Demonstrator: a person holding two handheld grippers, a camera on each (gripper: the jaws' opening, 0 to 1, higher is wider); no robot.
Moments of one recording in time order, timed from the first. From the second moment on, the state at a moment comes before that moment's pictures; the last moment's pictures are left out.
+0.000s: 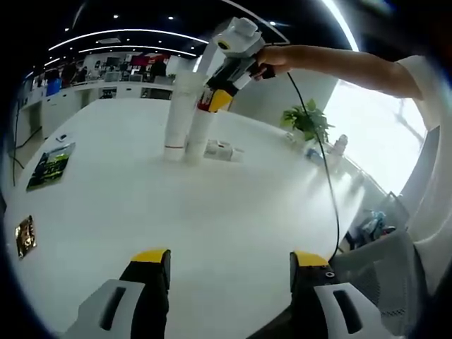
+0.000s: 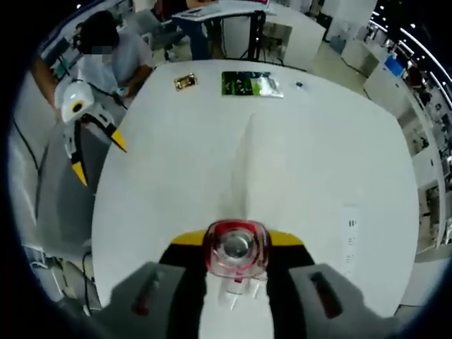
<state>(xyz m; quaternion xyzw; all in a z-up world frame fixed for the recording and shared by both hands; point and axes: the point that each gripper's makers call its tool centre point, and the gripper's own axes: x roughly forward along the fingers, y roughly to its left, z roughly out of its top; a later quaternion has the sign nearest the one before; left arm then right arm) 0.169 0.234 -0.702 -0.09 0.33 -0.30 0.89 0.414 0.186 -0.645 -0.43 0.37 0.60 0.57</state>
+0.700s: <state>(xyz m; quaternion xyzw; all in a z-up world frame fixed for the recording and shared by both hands) 0.166 0.231 -0.704 -0.09 0.33 -0.31 0.89 0.417 0.145 -0.647 -0.32 0.37 0.56 0.67</state>
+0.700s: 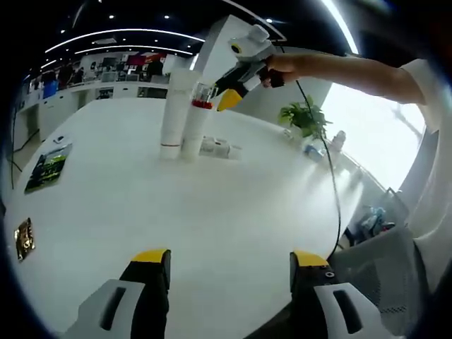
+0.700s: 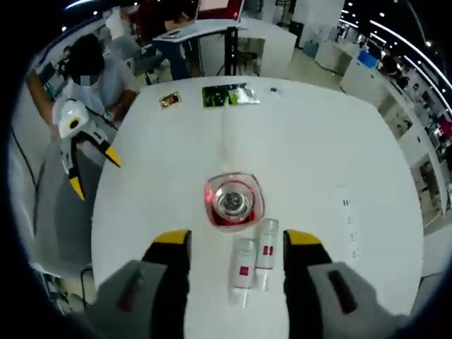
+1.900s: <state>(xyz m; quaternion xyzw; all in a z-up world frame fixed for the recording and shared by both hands) 0.164 0.231 -0.706 -0.10 0.34 -0.30 0.88 0.421 0.039 -0.768 -0.27 0.48 0.41 0.73</state>
